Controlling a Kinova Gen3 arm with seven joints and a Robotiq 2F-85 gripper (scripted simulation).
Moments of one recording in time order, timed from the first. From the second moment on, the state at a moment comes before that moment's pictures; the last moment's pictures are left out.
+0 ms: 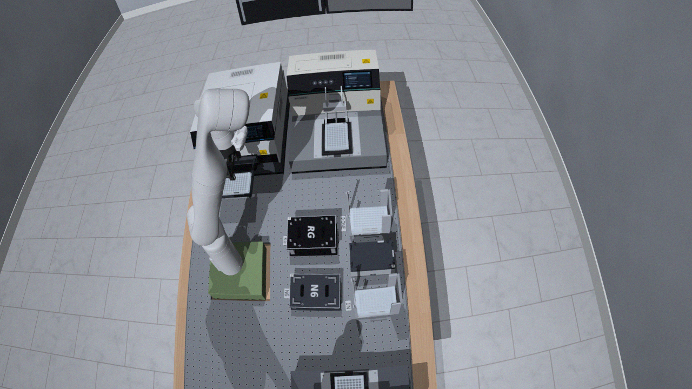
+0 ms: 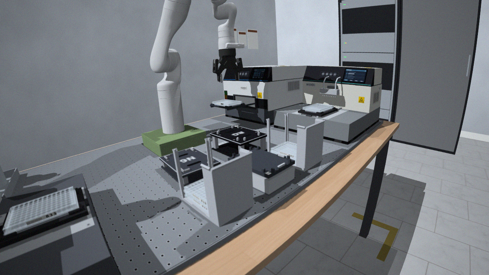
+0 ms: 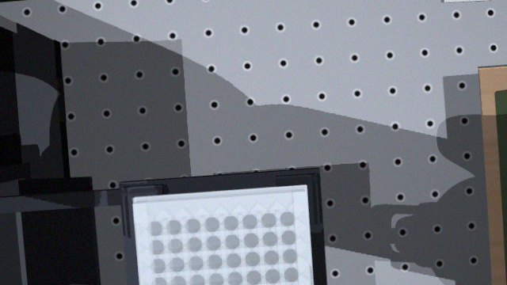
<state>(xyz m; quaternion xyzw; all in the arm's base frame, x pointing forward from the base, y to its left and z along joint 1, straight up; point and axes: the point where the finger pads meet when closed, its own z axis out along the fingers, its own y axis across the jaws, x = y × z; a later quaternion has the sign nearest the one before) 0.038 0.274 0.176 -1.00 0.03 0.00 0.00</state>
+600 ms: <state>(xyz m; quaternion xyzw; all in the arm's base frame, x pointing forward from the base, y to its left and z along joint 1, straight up) 0.089 0.263 0.177 -1.00 0.08 0.00 0.00</state>
